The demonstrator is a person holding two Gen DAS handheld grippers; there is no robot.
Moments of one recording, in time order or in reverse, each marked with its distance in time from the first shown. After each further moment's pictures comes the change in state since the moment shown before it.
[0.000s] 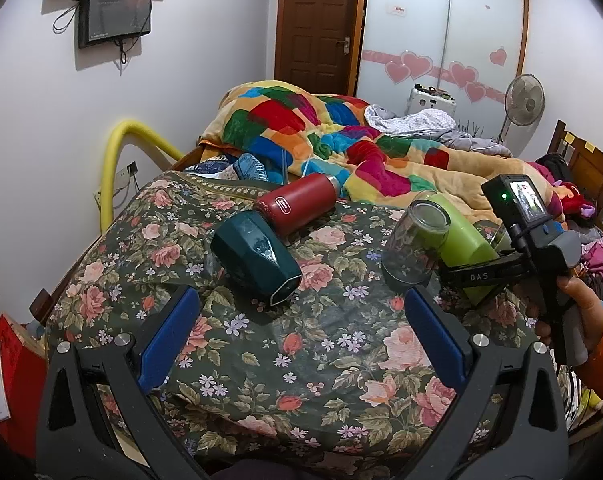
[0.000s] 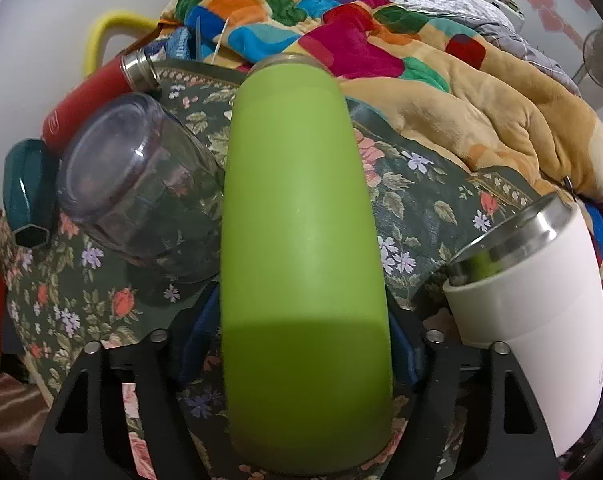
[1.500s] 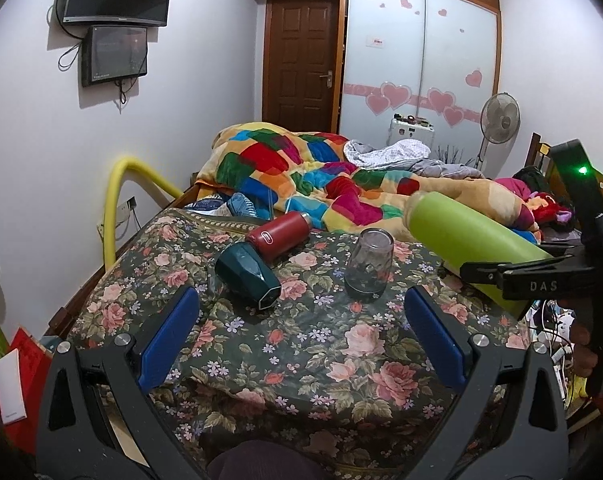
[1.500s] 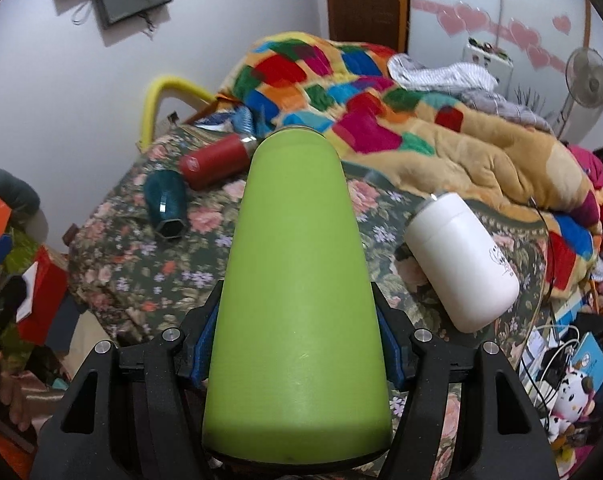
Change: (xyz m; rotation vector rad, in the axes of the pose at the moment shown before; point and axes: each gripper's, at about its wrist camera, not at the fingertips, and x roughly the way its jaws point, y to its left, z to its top) left arm -0.097 -0.020 -0.007 0.038 -0.127 -0.035; right arm -0.152 0.033 -0.082 -0.013 -0.302 0.114
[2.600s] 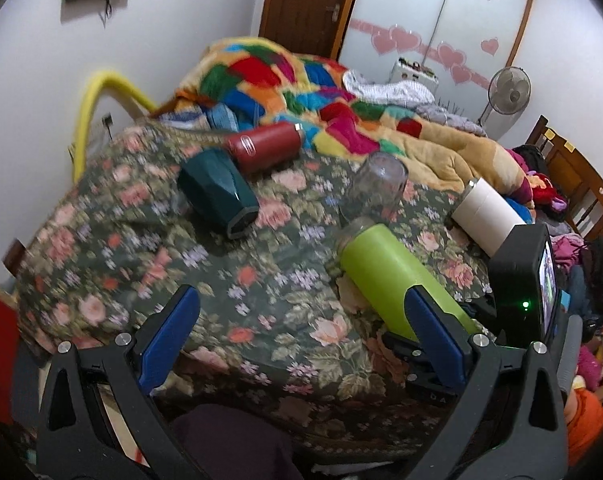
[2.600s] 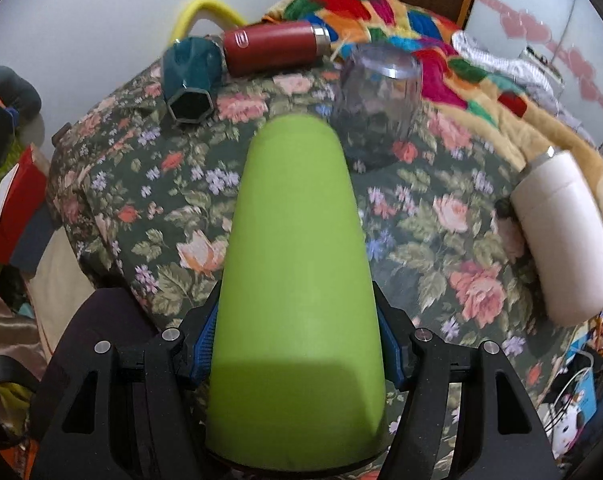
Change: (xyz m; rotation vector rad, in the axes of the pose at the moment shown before) left arm 0.088 0.011 -0.035 -0.131 0.291 -0.101; right arm 0.109 0.041 -0.059 -0.179 0.203 0.007
